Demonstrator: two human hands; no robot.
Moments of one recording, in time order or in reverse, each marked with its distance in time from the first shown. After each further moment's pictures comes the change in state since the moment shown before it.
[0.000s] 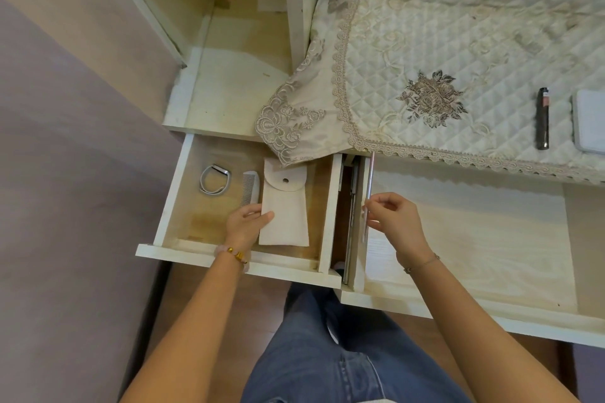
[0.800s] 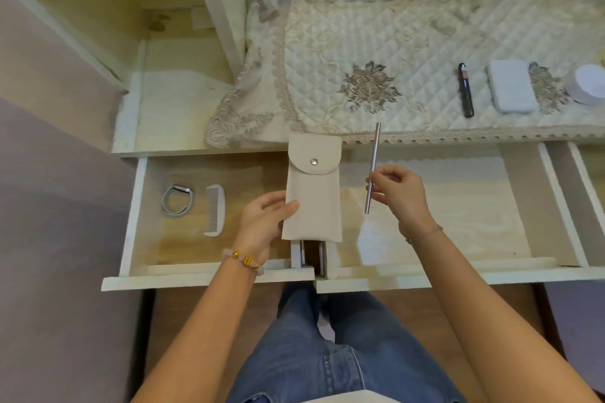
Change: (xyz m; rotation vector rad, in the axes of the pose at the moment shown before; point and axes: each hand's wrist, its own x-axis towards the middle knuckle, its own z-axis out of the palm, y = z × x) left_hand -0.069 0.042 0.064 -0.058 -0.383 0.037; right_hand -0.003 -0.013 -0.060 0.166 0.204 -0.065
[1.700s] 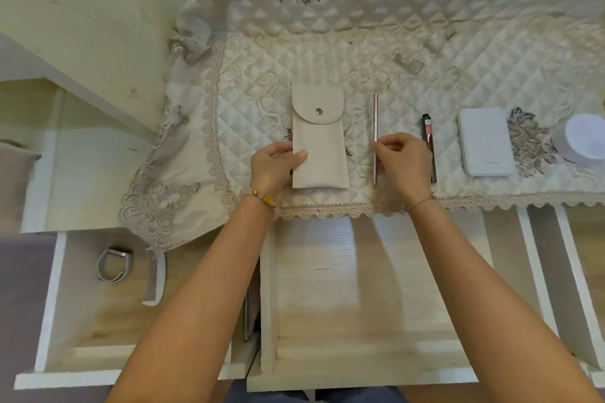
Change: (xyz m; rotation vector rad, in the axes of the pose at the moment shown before) left_hand 0.146 0.115 0.182 0.049 0.113 0.031; right_hand 0.191 -0.083 -0.065 -0.367 0.144 -0.172
